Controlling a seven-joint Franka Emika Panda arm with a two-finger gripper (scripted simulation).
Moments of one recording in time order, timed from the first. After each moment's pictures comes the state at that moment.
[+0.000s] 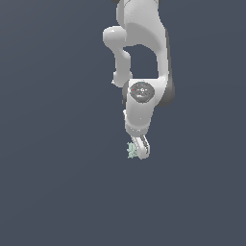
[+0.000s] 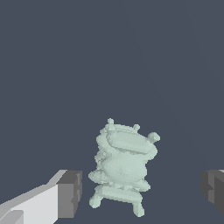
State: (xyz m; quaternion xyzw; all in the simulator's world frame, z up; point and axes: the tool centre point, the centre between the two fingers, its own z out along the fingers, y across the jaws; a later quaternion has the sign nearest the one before) arm 0.017 0.053 0.107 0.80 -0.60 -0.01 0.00
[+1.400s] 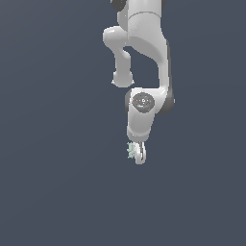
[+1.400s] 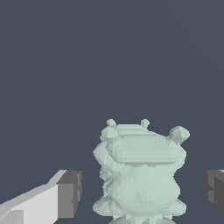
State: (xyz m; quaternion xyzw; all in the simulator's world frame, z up) arm 0.022 0.060 0.071 0.74 -0.67 0.00 0.00
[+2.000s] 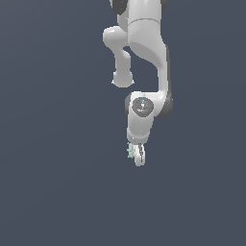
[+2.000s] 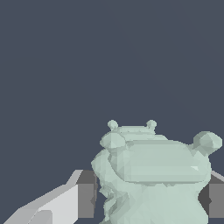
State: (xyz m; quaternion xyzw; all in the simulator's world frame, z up) arm 0.023 0.060 0.054 0.74 -0.68 0.00 0.00
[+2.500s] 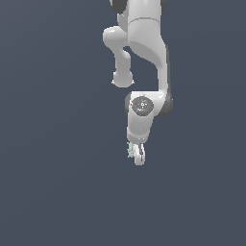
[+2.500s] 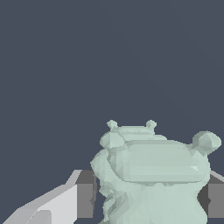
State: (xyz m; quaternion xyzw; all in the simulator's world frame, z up) arm 0.021 0.060 0.055 0.74 -0.68 0.00 0.00
